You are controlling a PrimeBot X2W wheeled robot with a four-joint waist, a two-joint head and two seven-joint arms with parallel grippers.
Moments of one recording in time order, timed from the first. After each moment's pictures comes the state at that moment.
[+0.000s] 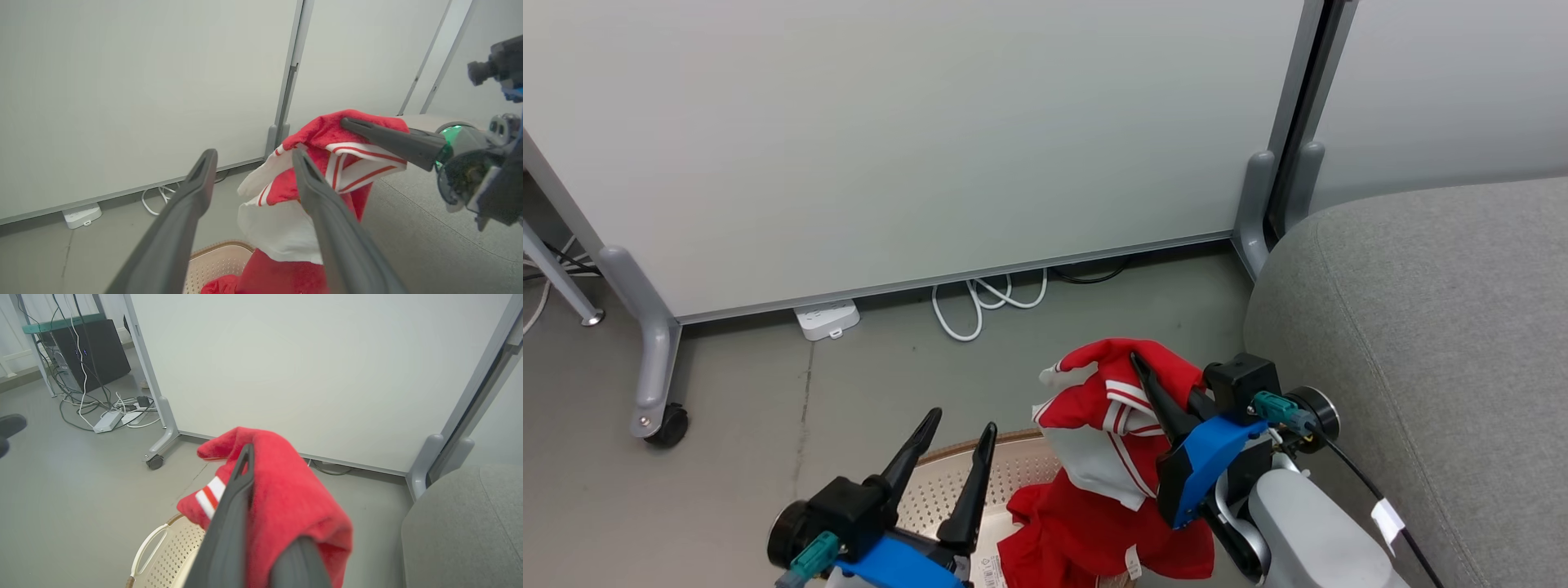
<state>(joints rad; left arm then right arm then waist) -0.22 0.17 -0.54 0.28 -0.44 -0.02 -0.26 -0.49 -0.05 0.44 0.70 0.21 0.13 -0.16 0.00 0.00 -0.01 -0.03</state>
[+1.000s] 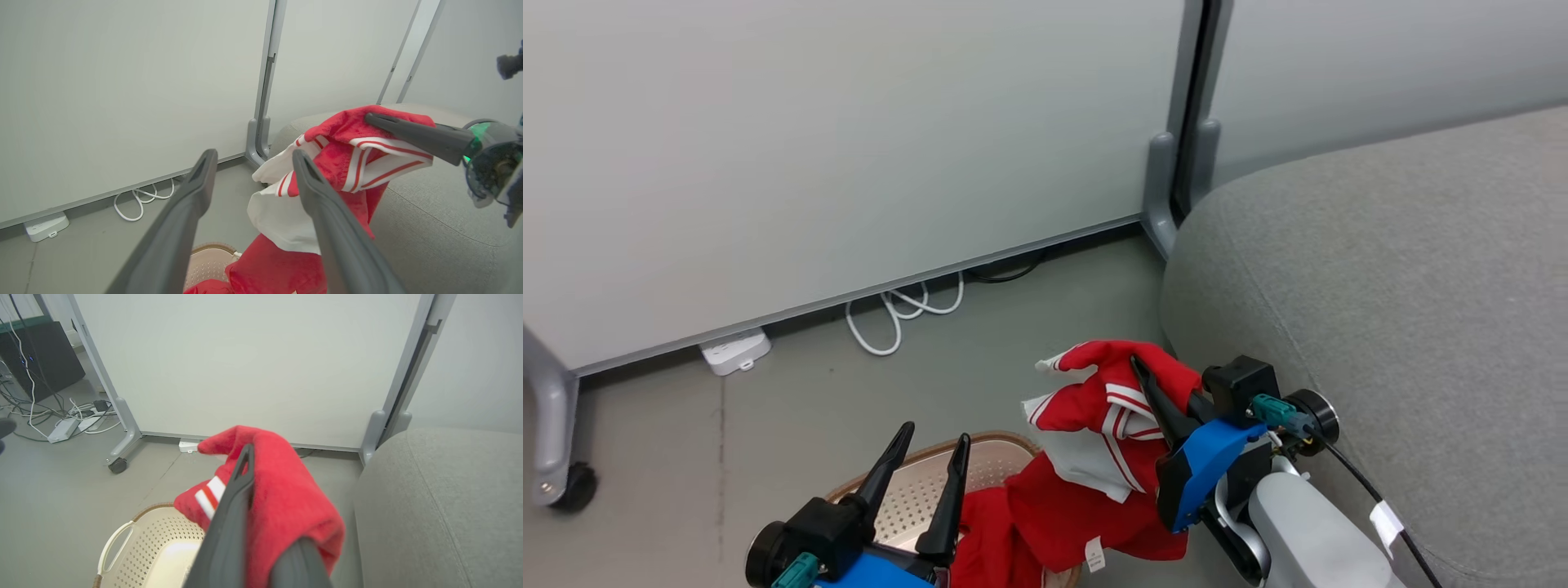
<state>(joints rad) -0.12 0.07 -0.32 0.29 -0.27 -0.12 -0.26 -0.48 -0.05 0.43 0.69 0.20 0.13 -0.15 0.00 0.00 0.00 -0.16</state>
